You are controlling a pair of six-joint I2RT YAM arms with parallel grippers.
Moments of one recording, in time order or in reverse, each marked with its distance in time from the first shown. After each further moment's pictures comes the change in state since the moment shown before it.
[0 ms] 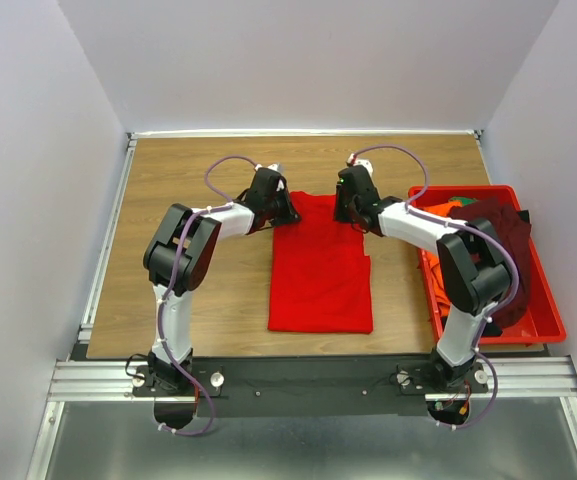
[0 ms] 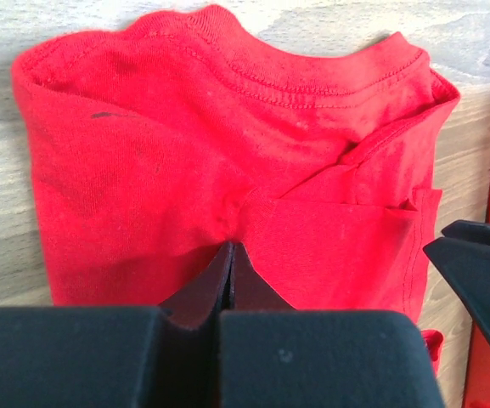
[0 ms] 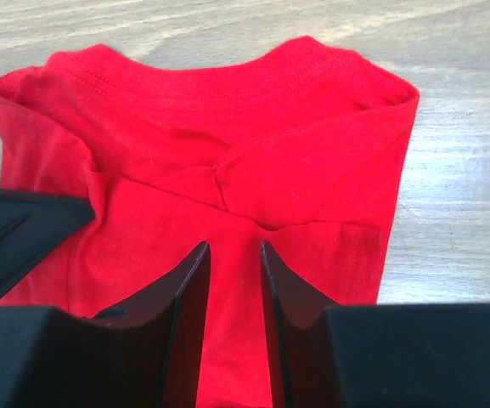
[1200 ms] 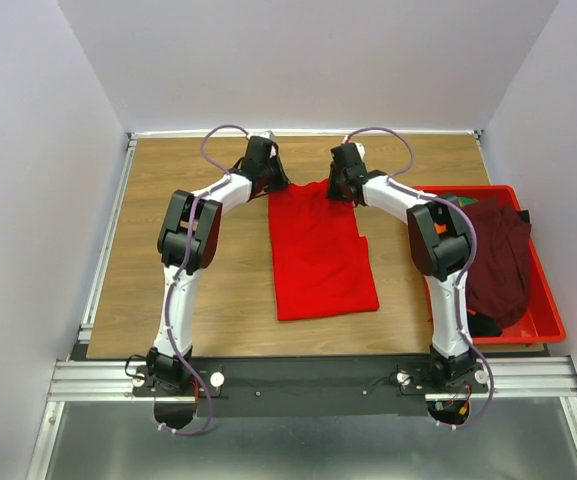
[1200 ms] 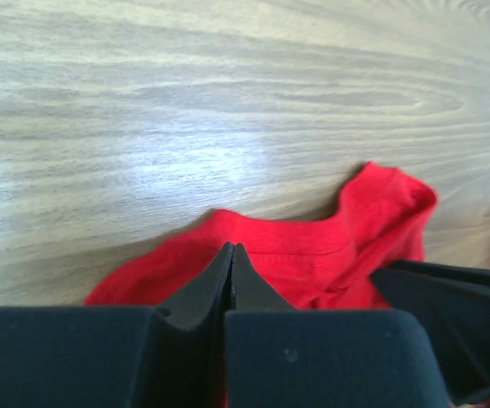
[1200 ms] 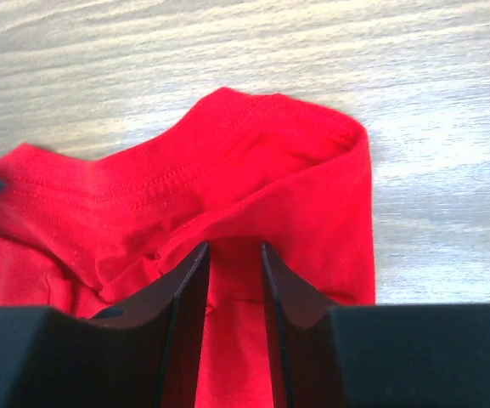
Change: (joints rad) left arm 0.114 0.238 0.451 -0.152 -0.035 0.080; right arm -0.070 0.364 0.425 -0.110 -0.053 0.034
